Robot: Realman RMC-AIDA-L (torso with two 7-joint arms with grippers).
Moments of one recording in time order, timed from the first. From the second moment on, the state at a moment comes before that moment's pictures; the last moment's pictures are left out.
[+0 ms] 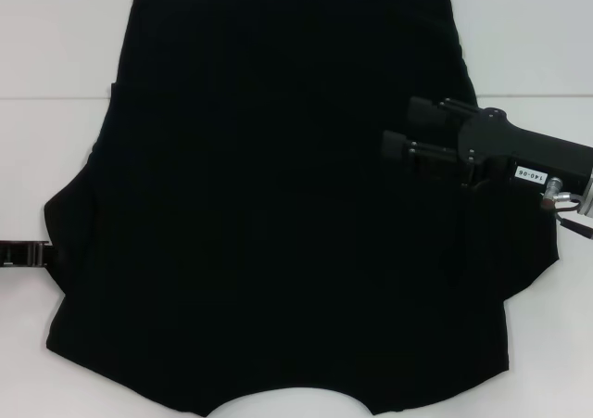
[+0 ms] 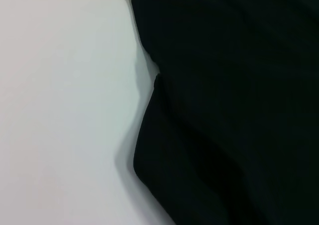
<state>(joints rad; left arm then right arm) -0.54 -2.08 0.46 0.90 2.62 1.26 -2.15 0.64 2.08 -0.60 -0.53 -1.80 -1.49 1.30</state>
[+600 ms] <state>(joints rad) -0.54 -2.08 0.45 0.91 2.62 1.20 -2.15 0.64 2.08 -0.58 -0.52 -1.79 -1.48 1.30</state>
